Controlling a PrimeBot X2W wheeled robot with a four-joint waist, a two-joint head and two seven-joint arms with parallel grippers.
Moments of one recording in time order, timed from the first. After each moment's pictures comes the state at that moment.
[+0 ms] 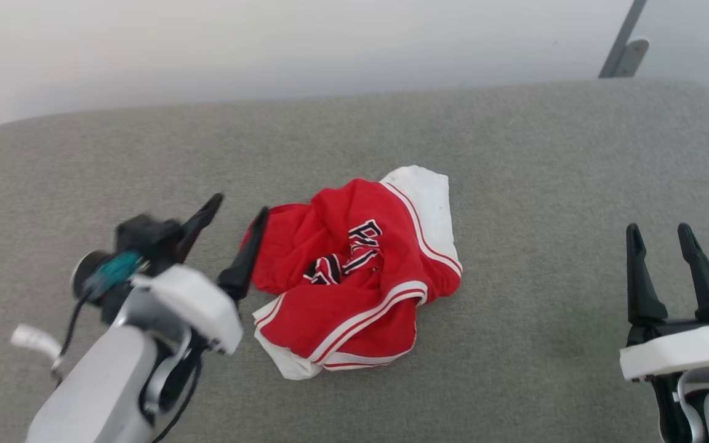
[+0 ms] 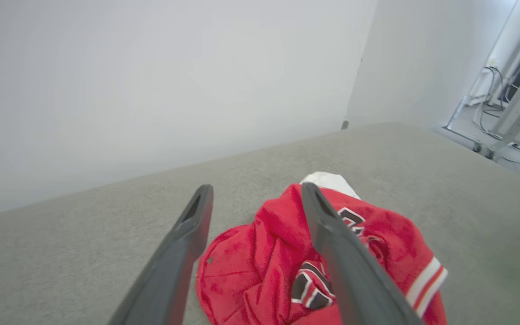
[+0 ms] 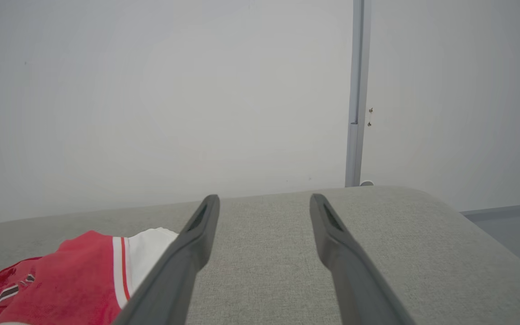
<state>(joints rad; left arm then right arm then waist) -0.44 0.44 -0.55 0.21 -0.61 -0.01 -0.03 -0.12 -0.17 -0.08 0.14 0.31 0.13 -0.23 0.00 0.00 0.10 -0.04</state>
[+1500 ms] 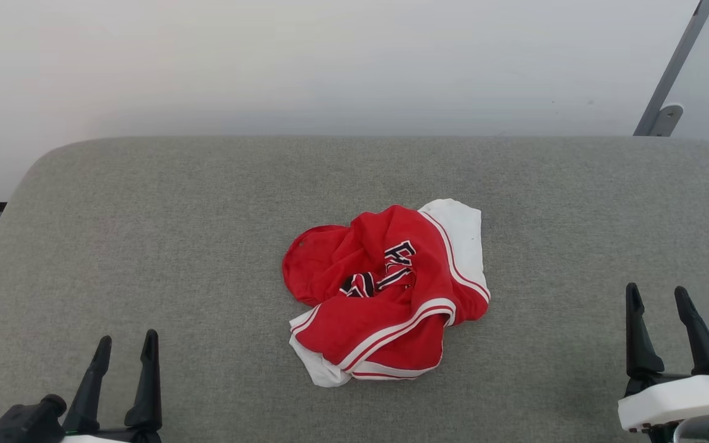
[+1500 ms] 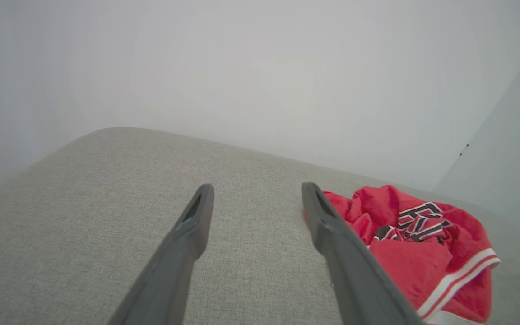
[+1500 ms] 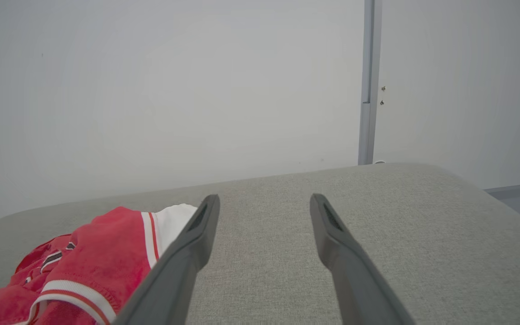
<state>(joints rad) 0.13 0.24 -0.03 0.09 -0.51 -0.12 -0.26 0.00 -0.12 -0.13 0.18 0.29 0.13 -0.23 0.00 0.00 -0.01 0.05</state>
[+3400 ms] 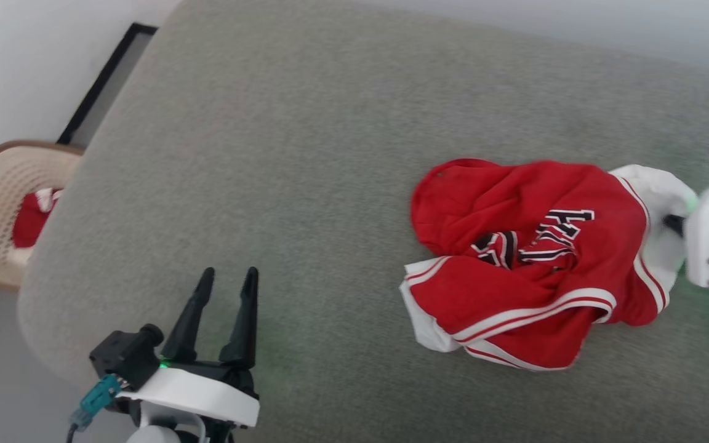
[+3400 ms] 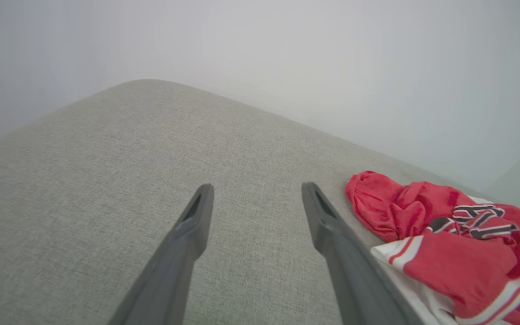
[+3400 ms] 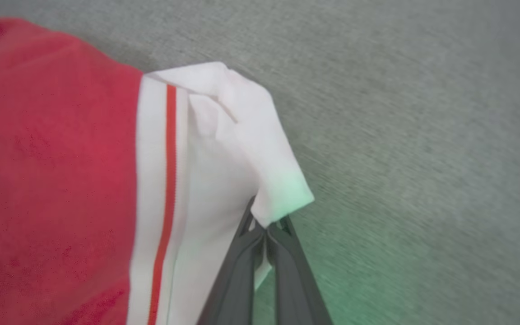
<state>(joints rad) -0.08 0.13 -0.21 0.15 -0.50 -0.13 -0.26 -0.70 -0.63 0.47 0.68 0.73 0.13 0.53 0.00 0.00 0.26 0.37</state>
